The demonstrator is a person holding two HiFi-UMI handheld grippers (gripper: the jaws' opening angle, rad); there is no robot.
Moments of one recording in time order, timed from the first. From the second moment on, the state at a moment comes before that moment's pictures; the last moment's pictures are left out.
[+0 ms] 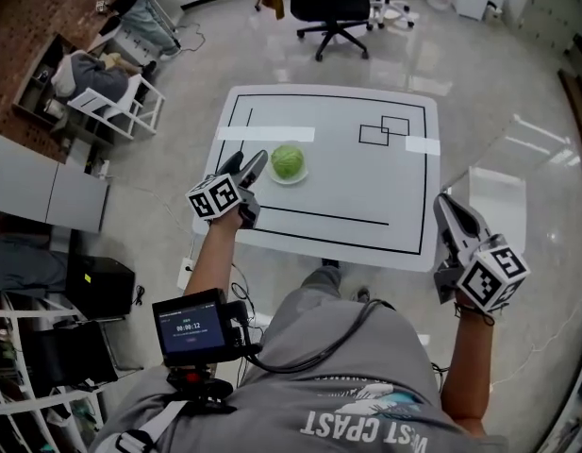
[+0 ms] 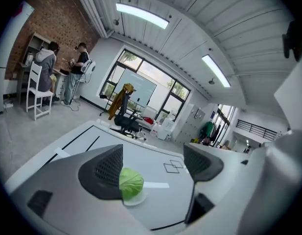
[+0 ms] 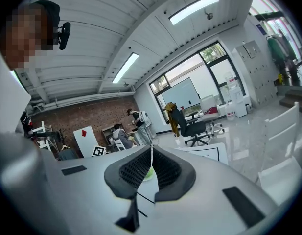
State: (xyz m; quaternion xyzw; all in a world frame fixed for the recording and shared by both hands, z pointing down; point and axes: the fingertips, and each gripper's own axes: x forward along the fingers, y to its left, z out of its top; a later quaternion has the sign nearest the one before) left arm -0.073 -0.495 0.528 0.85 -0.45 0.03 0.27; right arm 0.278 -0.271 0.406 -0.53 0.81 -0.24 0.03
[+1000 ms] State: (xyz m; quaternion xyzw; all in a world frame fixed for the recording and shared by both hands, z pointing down) left arm -0.065 -0.215 0.291 0.94 -0.32 0.03 -0.09; right arm 0.176 -0.159 0.345 -0.40 0.90 -0.17 0.04
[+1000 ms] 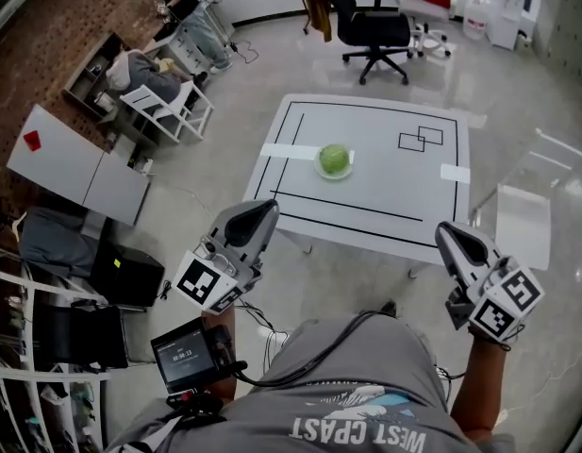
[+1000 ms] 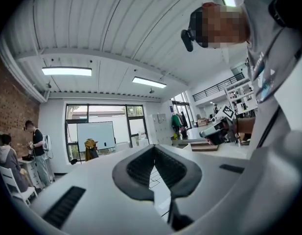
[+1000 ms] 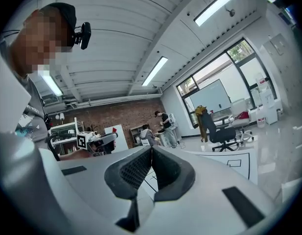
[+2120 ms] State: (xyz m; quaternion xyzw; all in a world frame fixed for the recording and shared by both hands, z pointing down) left arm -0.293 -0.066 0.327 0.94 -0.32 0.01 -0.04; right arm -0.054 -0.008 0.327 -0.43 0.90 -0.12 -0.04
